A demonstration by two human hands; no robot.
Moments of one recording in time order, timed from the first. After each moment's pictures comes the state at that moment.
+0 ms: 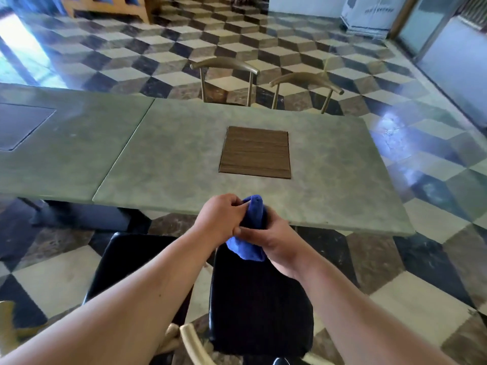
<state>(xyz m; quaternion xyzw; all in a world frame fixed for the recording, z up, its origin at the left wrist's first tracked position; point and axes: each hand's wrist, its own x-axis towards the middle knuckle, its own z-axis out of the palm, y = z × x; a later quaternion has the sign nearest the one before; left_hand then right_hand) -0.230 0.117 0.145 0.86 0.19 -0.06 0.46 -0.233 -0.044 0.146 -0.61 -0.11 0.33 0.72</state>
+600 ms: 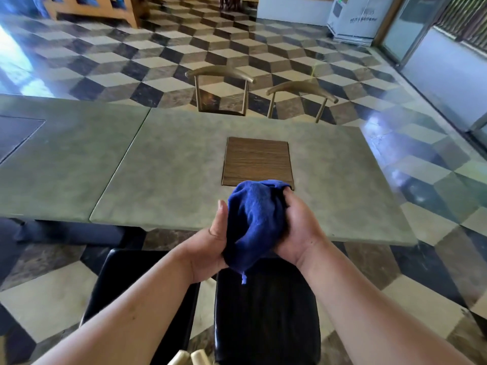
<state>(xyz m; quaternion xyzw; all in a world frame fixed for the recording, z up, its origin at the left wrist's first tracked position) -0.244 0.169 0.152 0.50 0.15 -0.27 0.81 -0.177 0.006 0.175 -0.38 0.12 0.34 0.85</state>
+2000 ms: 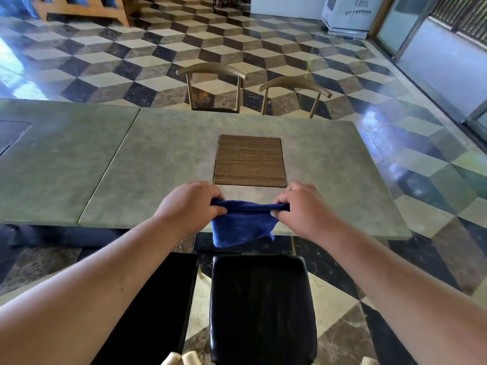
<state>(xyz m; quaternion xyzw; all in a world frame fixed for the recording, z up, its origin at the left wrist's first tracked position) -0.182 0.199 0.171 0.98 -0.01 -0.01 0.22 -0.138 -0.071 0.168 -0.95 -0.21 0.03 0.21</state>
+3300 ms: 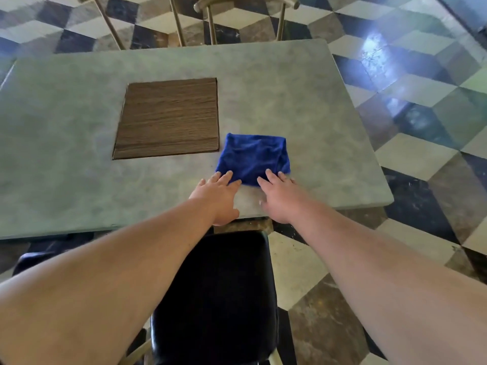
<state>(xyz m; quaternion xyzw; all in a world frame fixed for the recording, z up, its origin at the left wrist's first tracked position) -0.004 -0.067 -0.063 0.96 -0.11 -0.27 -0.02 0.015 -0.265 -0.078 -0.95 -0.17 0.25 0.02</state>
